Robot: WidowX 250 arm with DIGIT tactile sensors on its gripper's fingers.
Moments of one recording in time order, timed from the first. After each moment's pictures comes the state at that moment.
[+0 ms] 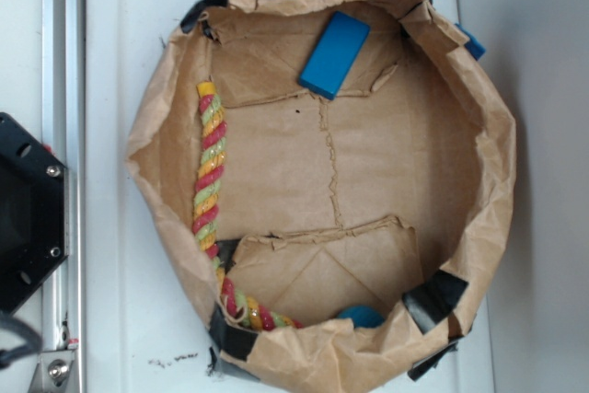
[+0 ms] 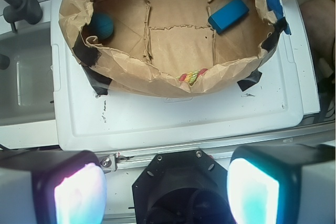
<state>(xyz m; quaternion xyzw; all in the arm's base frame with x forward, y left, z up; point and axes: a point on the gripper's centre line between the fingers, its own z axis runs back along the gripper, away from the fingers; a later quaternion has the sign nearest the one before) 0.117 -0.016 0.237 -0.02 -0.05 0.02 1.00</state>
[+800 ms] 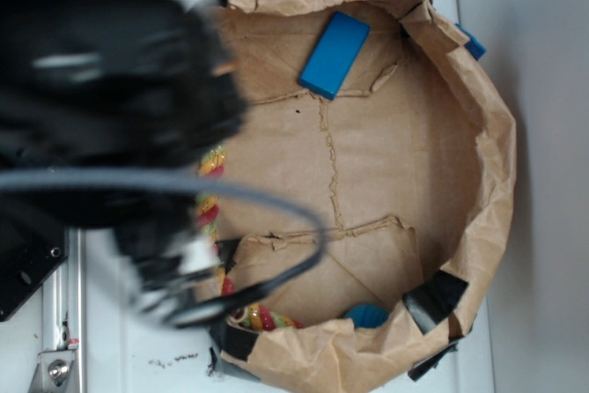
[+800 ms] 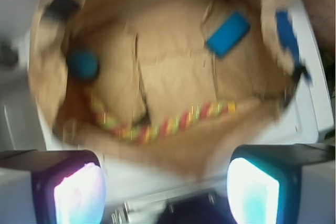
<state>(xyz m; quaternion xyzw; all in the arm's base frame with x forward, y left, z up) 0.212 -0.002 0.207 -0.02 -0.01 0.12 0.99</state>
